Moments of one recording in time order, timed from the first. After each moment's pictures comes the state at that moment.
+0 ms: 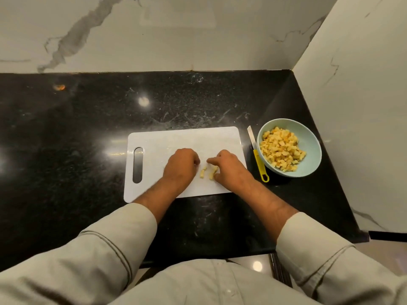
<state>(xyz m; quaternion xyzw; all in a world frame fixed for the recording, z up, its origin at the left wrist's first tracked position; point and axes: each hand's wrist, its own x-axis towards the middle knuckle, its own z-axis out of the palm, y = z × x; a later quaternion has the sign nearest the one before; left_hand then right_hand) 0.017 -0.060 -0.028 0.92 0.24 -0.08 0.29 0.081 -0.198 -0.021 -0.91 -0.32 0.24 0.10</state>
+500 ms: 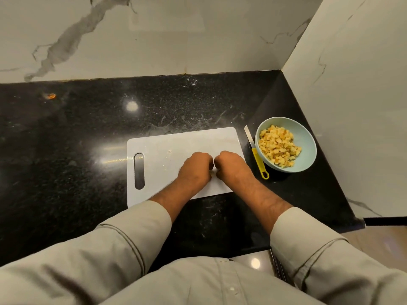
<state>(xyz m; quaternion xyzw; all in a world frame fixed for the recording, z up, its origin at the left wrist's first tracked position) 0.027 -0.077 -0.020 0.93 0.16 -0.16 0.28 0.079 -0.183 -0.016 -0.93 -0.29 0.20 0.03</state>
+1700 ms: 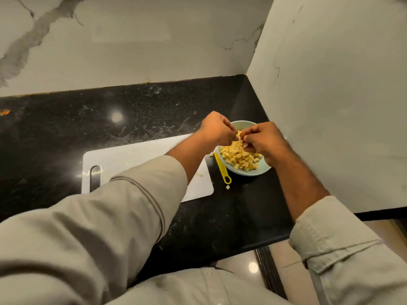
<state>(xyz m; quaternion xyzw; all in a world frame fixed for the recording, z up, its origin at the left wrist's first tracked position) 0.155 -0.177 0.051 0.77 0.20 -0.14 0.59 0.182 -0.320 0.041 -0.88 0.06 0.18 0.44</state>
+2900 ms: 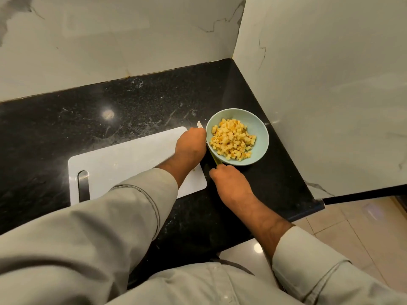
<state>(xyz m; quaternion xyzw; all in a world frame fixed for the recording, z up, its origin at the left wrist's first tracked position) 0.143 -0.172 -0.027 0.97 0.10 -0.09 0.18 0.078 -0.306 -0.018 -0.94 -0.27 0.19 0.04</state>
